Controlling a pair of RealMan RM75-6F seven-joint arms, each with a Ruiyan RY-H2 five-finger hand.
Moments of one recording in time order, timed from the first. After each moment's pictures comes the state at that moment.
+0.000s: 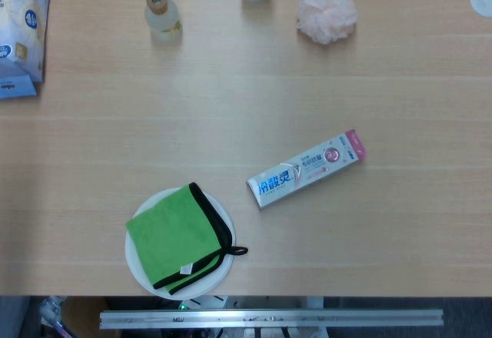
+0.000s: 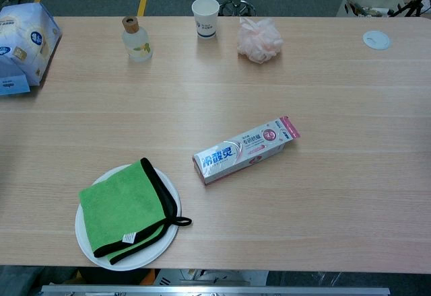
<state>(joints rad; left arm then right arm) -0.05 -1.14 -0.05 -1.66 1.45 1.53 0.12 0.10 -1.21 0.08 -1.49 -1.52 1.49 0.00</state>
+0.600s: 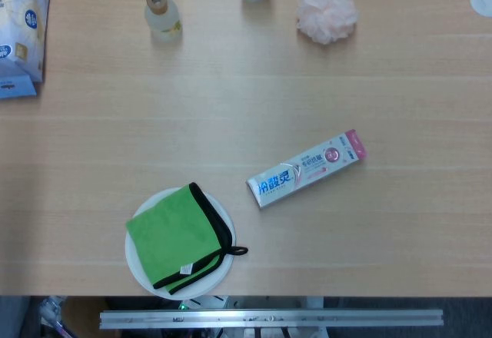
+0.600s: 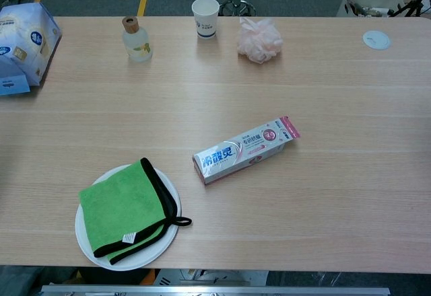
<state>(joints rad) -0.05 -1.14 -0.05 -1.66 1.45 1.51 0.12 0.11 -1.21 0.08 -1.50 -1.53 1.48 0.01</state>
